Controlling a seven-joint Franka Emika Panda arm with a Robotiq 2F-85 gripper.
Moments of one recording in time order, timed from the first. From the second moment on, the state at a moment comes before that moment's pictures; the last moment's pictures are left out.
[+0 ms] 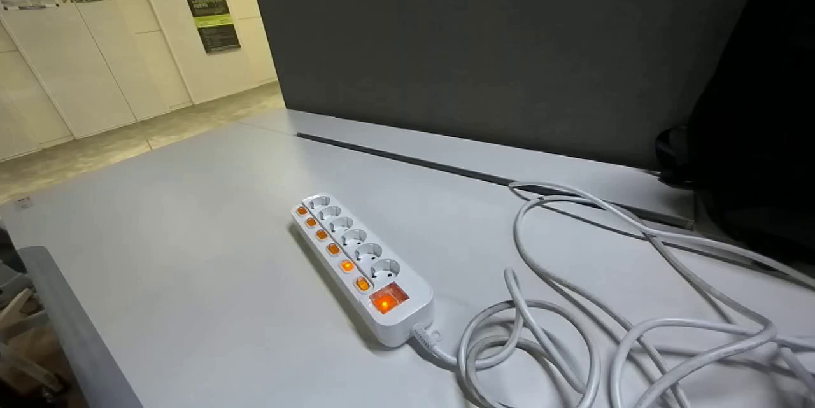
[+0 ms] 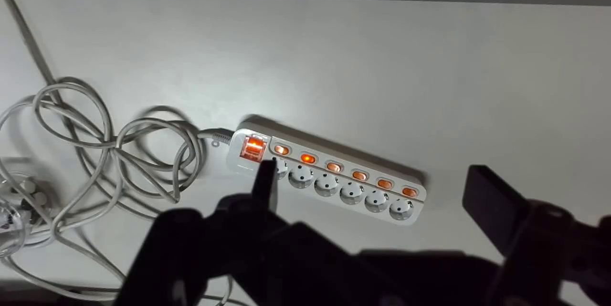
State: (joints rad) arm 0.01 -0.60 -0.01 -2.51 0.01 1.90 0.00
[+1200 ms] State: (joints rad) arm 0.00 -0.39 0.00 -2.62 0.01 2.36 0.01
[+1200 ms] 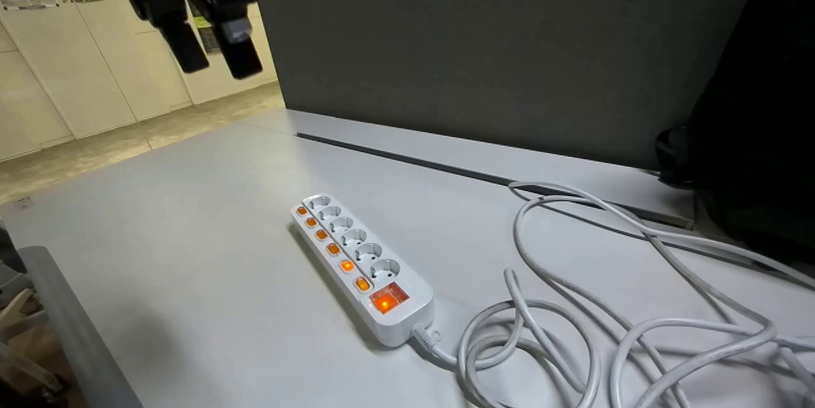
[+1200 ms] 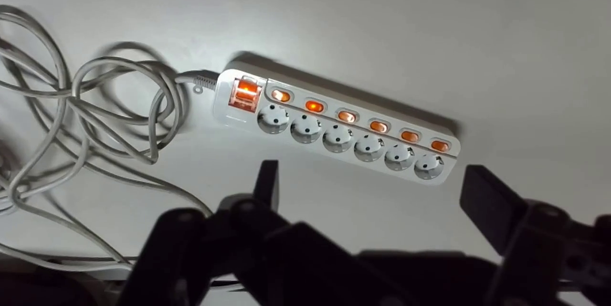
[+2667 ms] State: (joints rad) arm -0.04 -0.06 0.00 -2.63 -0.08 2.60 0.15
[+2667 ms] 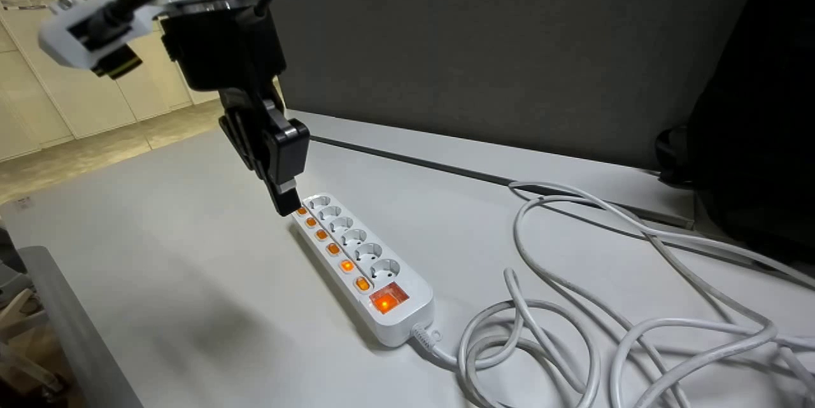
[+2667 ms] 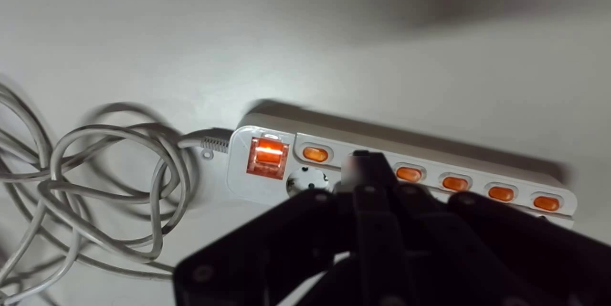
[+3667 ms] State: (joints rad) arm -0.02 0.21 -0.06 -2.52 -0.12 2.75 0.30
